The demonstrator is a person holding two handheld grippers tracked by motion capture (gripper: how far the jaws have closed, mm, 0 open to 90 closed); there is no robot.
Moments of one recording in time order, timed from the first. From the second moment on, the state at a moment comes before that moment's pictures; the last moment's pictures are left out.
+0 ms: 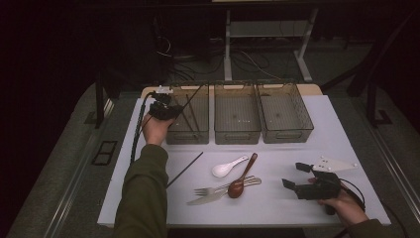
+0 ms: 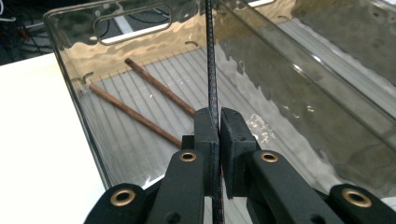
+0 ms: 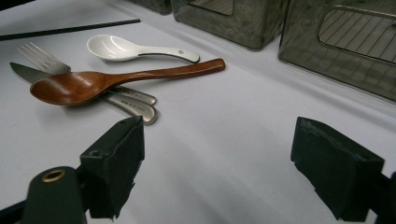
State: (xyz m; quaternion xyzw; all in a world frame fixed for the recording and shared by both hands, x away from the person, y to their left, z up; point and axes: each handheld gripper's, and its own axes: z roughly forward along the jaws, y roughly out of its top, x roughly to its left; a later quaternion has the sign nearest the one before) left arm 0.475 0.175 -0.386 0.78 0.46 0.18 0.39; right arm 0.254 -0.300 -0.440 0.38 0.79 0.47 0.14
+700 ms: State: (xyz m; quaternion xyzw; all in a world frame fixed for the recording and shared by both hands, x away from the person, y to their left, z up) left arm 0.470 0.178 -0.375 0.77 0.44 0.18 0.43; right arm 0.253 -0.300 -0.440 0.38 0.79 0.47 0.14
